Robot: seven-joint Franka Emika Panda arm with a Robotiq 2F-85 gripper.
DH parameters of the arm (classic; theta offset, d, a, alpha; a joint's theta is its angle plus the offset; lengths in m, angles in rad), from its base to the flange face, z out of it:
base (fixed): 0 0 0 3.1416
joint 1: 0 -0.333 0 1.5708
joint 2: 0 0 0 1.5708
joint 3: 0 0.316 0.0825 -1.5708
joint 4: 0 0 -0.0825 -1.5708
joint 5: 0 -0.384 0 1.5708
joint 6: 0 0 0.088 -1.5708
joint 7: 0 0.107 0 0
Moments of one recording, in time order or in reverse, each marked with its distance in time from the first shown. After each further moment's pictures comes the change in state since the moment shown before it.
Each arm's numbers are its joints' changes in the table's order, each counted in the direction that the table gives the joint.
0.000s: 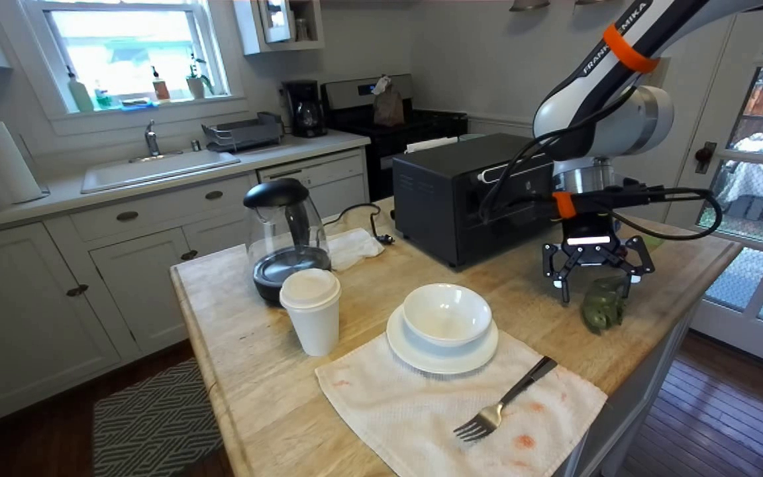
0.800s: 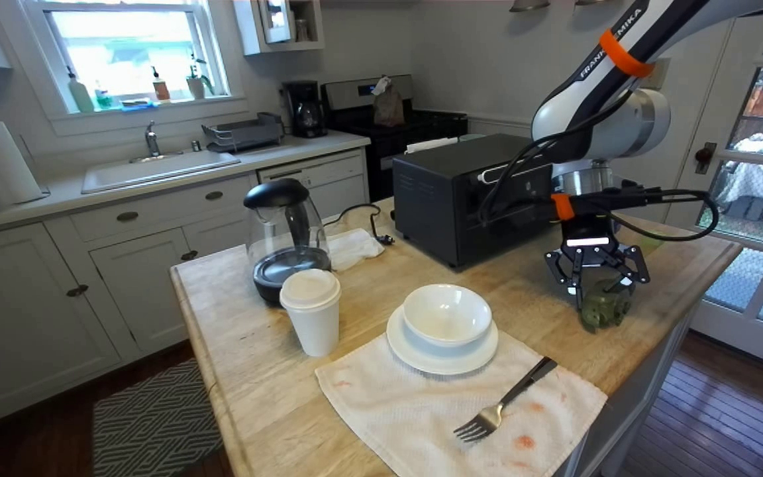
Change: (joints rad) arm 0.000 0.016 -0.004 -0.017 0.000 0.008 0.002
